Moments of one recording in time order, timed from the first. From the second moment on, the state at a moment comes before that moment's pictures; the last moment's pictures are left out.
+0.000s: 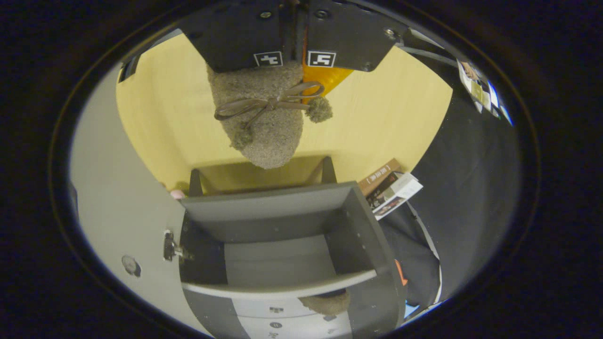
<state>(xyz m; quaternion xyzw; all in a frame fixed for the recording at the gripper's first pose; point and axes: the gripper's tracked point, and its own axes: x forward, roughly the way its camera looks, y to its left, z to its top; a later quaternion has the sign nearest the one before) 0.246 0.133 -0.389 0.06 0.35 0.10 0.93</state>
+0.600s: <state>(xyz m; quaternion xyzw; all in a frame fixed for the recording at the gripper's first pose) 0.356 0.114 -0.156 0.02 0.17 0.06 0.98</state>
